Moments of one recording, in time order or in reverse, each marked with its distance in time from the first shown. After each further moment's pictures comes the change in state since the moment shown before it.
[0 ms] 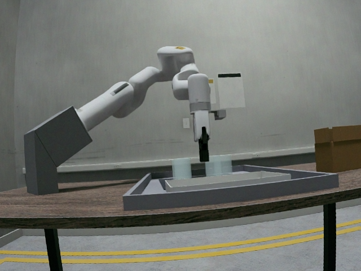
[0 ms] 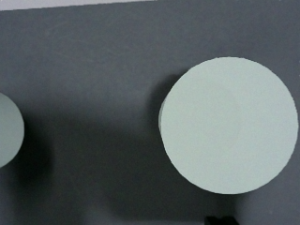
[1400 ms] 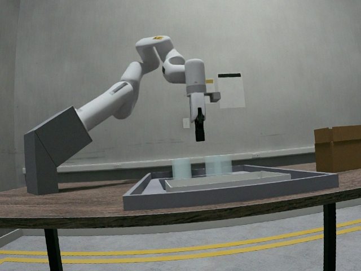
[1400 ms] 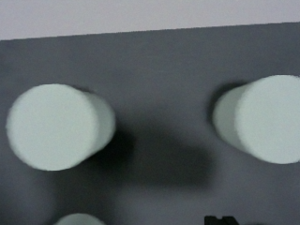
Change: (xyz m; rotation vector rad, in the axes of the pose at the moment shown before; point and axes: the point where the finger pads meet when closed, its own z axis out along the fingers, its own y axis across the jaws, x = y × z) arm -0.003 -0.059 -0.074 0.015 0.000 -0.007
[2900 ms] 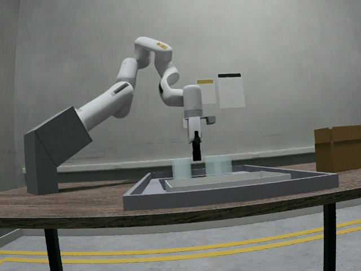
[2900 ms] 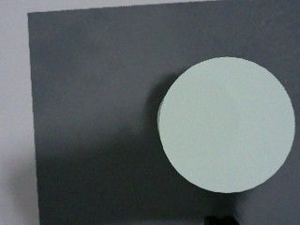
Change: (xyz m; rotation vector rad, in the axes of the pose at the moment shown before) arm -0.005 -0.105 0.075 -0.018 0.000 0.008
